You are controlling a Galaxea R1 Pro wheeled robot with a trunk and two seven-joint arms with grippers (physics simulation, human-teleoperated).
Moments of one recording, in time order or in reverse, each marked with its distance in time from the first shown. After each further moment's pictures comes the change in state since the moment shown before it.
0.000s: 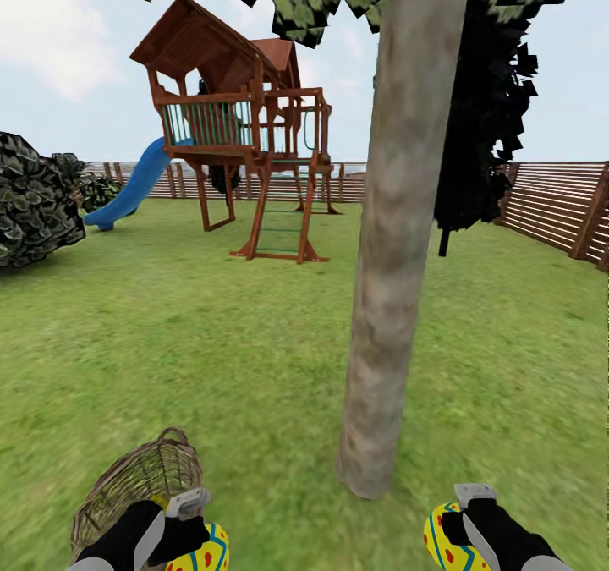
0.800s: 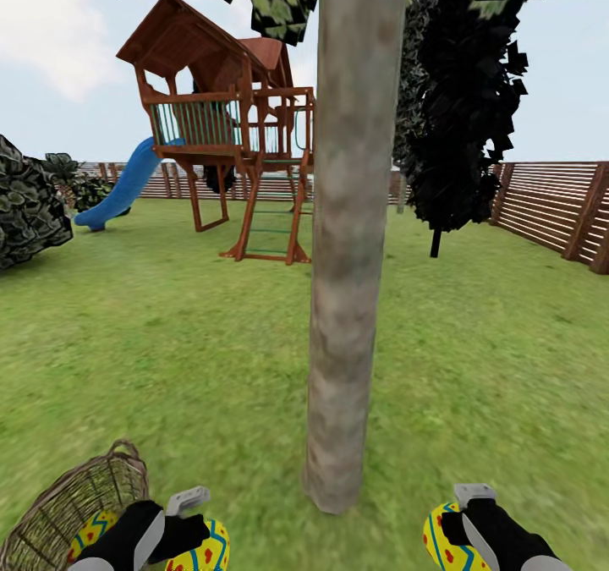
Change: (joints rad) left arm 0.000 0.000 0.000 -0.001 0.001 -0.023 0.000; right arm 0.000 0.001 0.002 0.000 0.000 0.000 -0.001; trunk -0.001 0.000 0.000
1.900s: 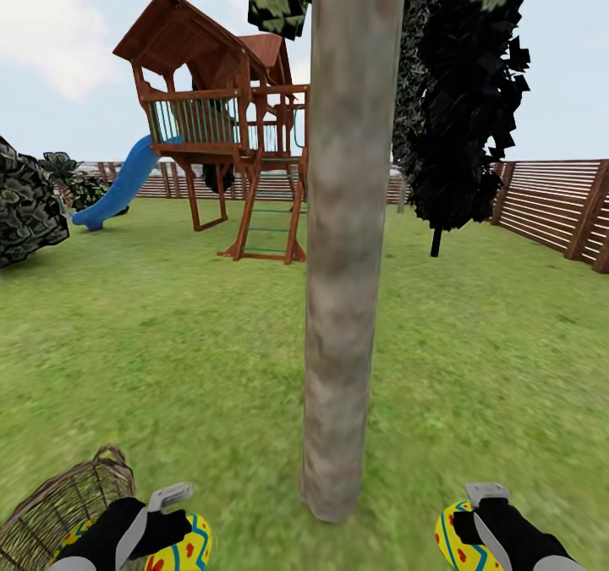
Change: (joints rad) left arm 0.000 0.056 0.013 -0.018 0.004 0.002 0.001; right arm 0.000 -0.038 -0.004 -0.005 -0.003 0.003 0.001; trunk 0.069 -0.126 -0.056
